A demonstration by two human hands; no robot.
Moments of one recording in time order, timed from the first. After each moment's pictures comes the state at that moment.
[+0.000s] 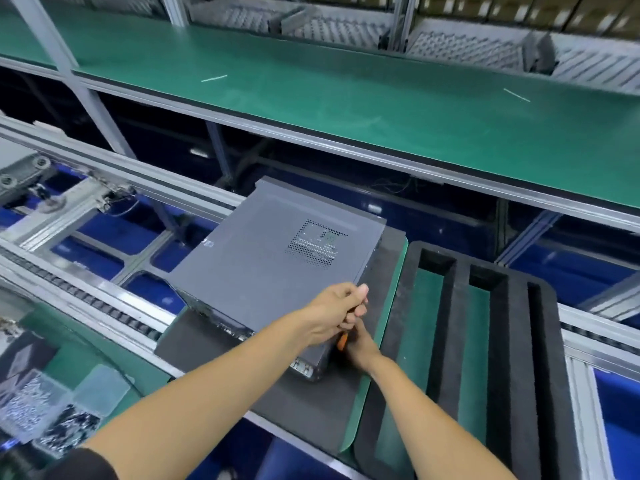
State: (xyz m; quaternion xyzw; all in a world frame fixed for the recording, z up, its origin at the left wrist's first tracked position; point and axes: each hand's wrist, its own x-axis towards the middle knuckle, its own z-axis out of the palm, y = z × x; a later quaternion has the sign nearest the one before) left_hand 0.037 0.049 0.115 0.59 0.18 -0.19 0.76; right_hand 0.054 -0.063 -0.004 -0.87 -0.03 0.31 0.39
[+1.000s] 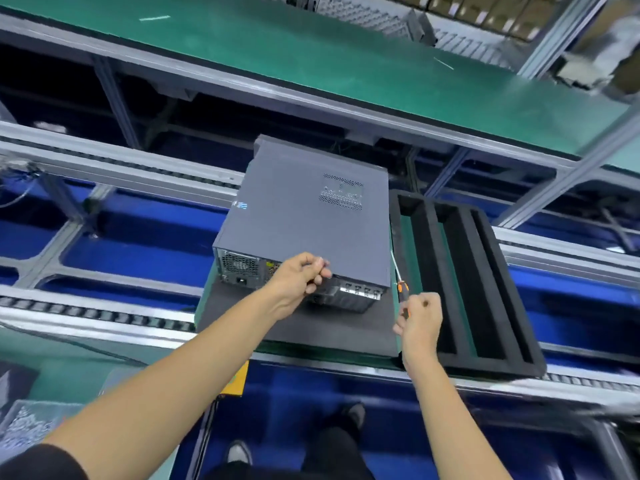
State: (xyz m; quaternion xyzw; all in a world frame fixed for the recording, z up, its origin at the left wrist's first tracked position) left_hand -0.075 0.242 0.083 0.55 0.12 -0.19 0.80; right_hand -0.133 0.027 0.094 -0.66 0.31 -0.10 0.67
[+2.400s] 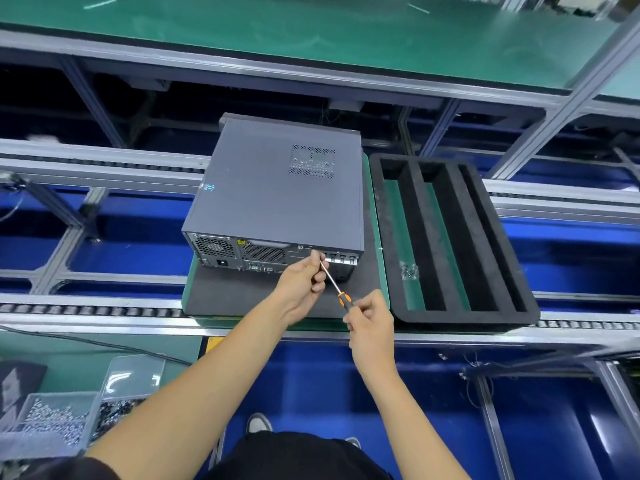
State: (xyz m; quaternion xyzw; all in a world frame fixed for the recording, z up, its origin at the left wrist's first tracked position) left_hand -0.117 0.177 0.061 0.40 0.18 -0.22 0.87; right_hand -0.217 0.049 0.083 -0.74 0.20 -0.01 0.64
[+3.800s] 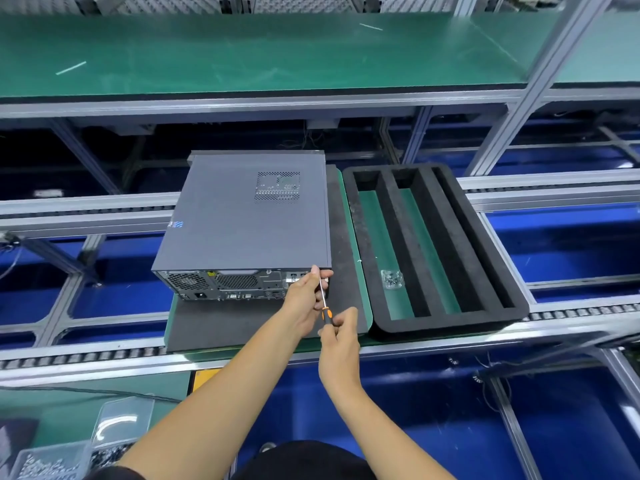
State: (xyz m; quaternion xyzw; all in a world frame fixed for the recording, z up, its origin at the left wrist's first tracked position) left_hand -0.099 0.109 0.050 0.54 0.23 -0.21 0.78; right_hand -0.213 0.047 0.062 -0.77 0.21 -0.02 0.60
